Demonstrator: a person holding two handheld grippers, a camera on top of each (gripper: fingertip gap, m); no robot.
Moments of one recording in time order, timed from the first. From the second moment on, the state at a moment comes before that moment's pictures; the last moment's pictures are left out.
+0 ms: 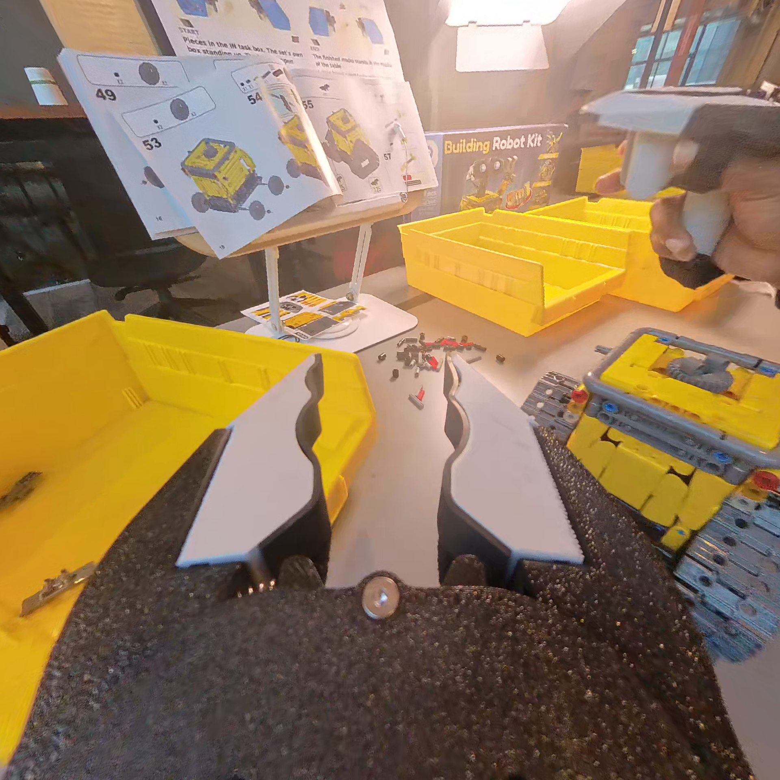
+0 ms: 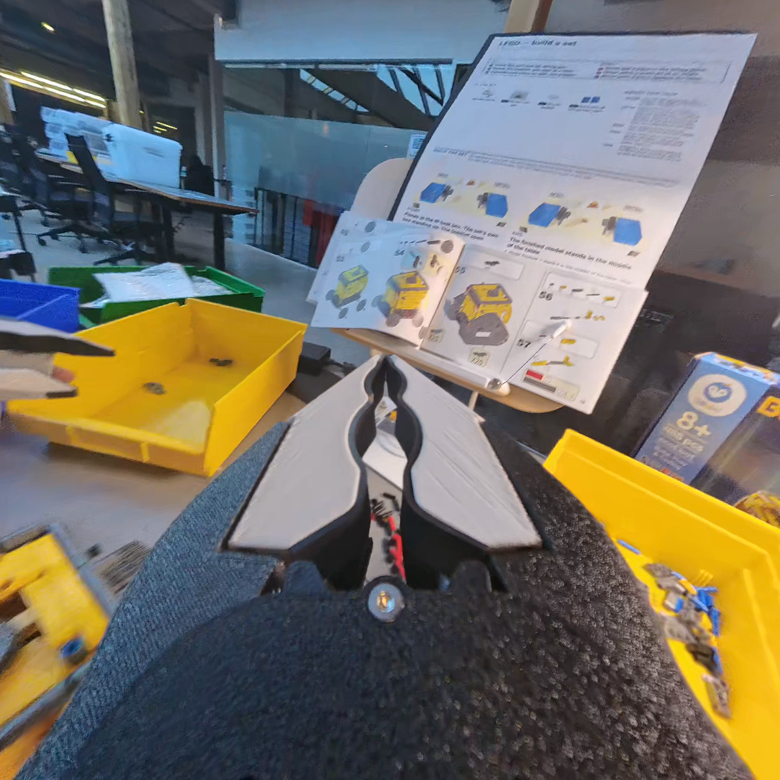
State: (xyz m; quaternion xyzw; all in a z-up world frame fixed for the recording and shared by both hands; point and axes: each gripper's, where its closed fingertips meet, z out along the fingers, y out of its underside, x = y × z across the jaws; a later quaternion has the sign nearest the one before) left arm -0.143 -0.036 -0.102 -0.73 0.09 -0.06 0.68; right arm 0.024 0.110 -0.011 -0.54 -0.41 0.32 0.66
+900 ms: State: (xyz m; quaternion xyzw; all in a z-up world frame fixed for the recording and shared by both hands) left arm -0.128 -0.005 -0.146 -0.74 0.08 -0.02 0.67; right arm -0.075 0.338 0.018 -0.61 -0.38 0.21 0.67
